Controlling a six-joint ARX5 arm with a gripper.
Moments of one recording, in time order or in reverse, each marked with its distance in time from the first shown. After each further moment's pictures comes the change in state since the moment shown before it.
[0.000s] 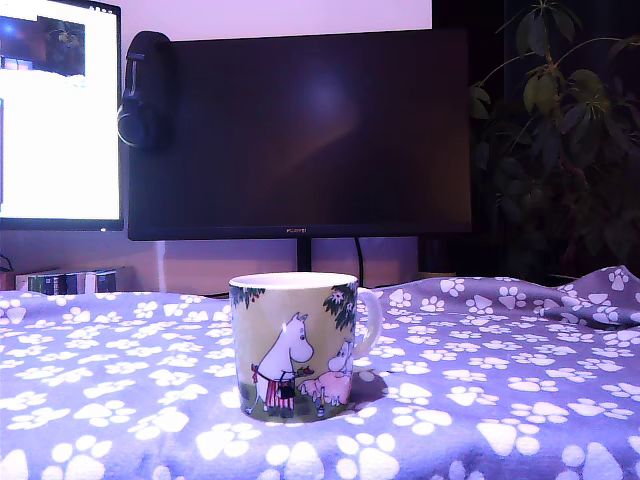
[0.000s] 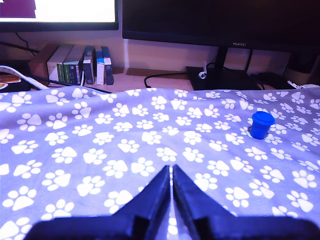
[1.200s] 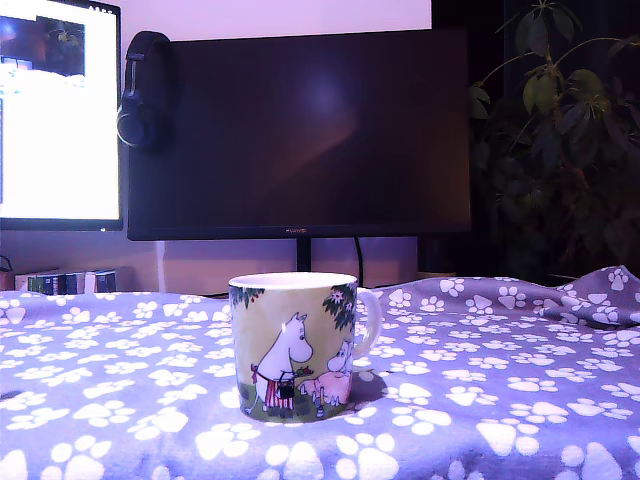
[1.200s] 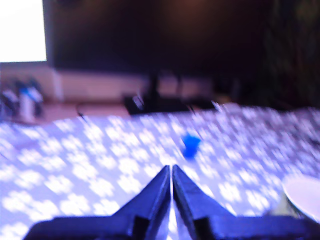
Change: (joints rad) arm -0.041 0.049 0.005 0.143 0.220 -0.032
